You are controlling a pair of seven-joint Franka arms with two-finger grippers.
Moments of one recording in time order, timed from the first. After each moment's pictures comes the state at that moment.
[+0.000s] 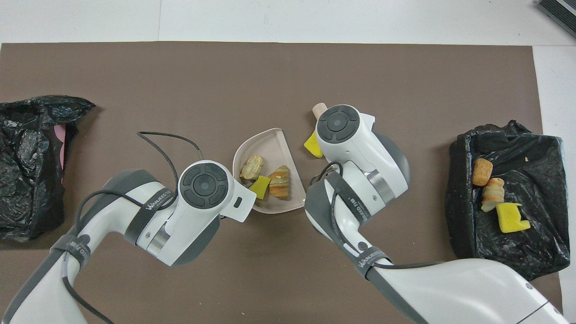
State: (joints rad) left arm -0.45 0.12 -0.12 -2.12 0.21 2.18 0.62; right arm 0.36 0.40 0.15 -1.71 -0.26 1.83 0.14
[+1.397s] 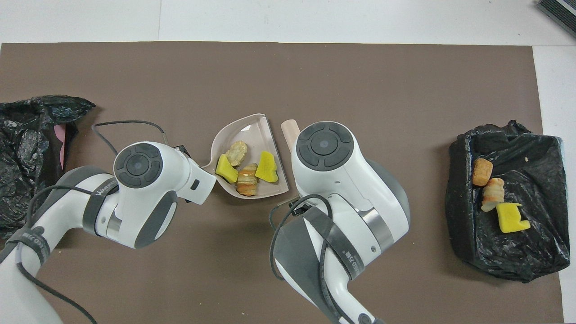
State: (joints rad) left arm -0.28 0.13 -0.10 -2.15 0.11 2.35 0.89; right arm 0.45 0.22 0.15 -1.70 0.01 1.69 0.26
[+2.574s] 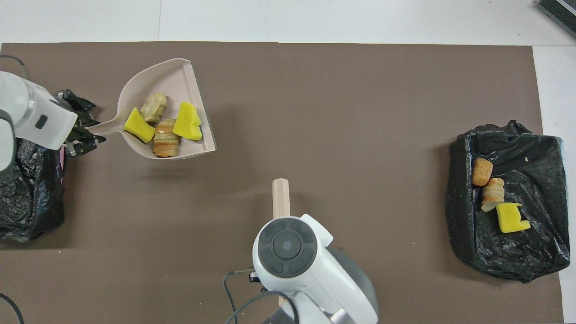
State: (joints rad) left arm 0.13 0.13 -0.09 -1.72 -0.11 1.91 1.41; right arm 0.73 0.00 0.16 -2.02 0.22 1.86 0.84
